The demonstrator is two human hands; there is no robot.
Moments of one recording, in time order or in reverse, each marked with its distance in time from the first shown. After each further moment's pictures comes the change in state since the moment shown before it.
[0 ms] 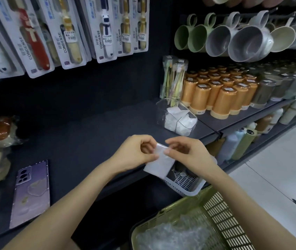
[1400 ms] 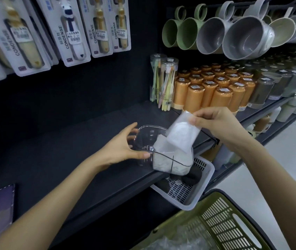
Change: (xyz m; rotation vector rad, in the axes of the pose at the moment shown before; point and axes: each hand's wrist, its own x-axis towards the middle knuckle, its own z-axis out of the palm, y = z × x) left_hand 0.073 -0.035 -0.008 -0.123 -0.061 -0.216; right_hand 0.072 -0.003 -0.100 -0.021 0.107 0.127
